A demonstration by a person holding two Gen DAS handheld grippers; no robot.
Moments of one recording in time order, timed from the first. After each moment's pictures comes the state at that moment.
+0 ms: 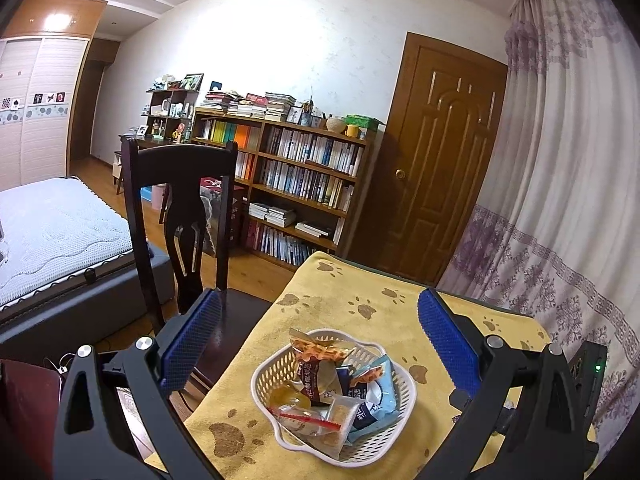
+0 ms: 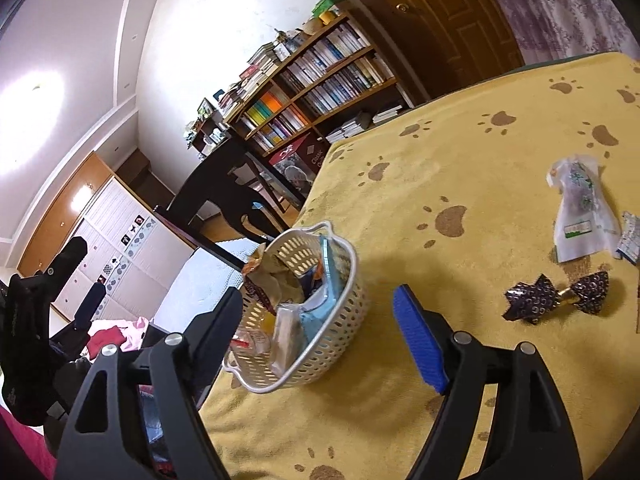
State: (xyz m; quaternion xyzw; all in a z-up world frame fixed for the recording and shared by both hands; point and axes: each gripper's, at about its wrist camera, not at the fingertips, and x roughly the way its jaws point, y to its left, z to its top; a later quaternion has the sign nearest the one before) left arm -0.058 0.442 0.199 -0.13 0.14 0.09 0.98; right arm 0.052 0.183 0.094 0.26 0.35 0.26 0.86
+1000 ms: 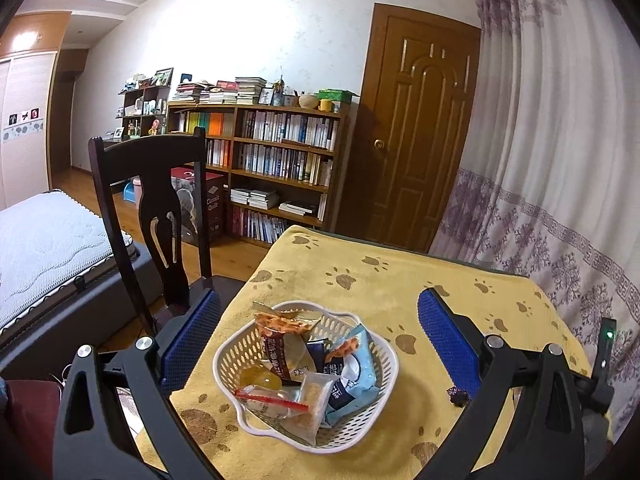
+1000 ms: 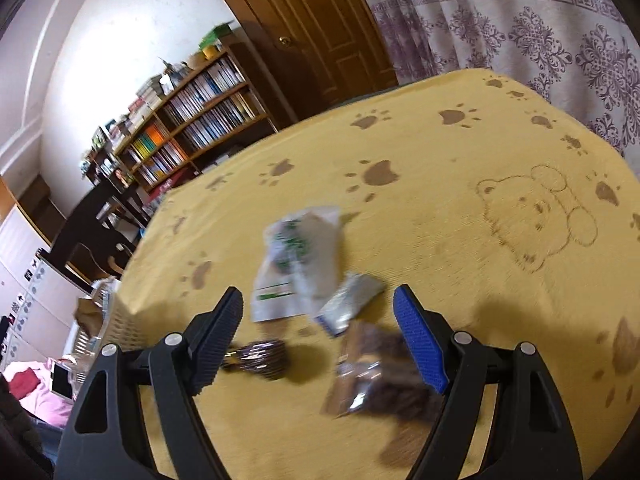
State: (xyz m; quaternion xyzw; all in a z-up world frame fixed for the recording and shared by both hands) left arm -0.035 0.404 0.179 -0.09 0.19 0.05 0.98; right arm 0.076 -0.005 0.046 0.21 0.36 0.06 0.91
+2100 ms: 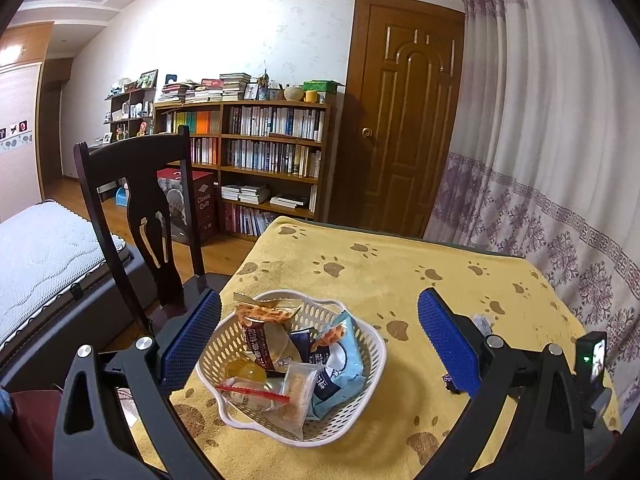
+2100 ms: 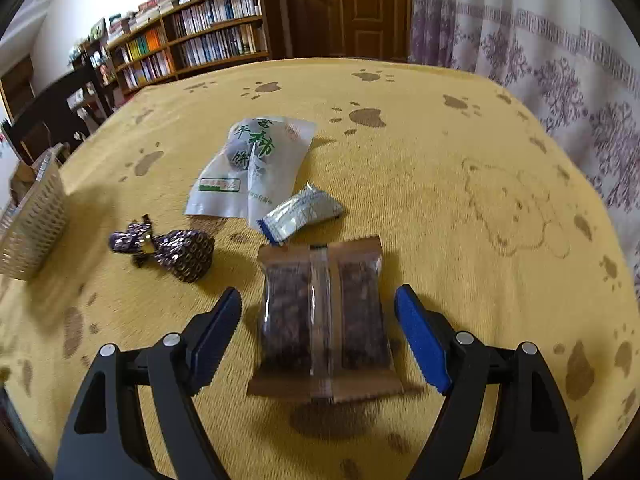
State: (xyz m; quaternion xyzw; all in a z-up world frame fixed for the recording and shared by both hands) left arm -0.031 0.385 0.170 -0.06 0.20 0.03 0.98; right arm 0.061 0.027 0.009 0.01 0.42 0.03 0.91
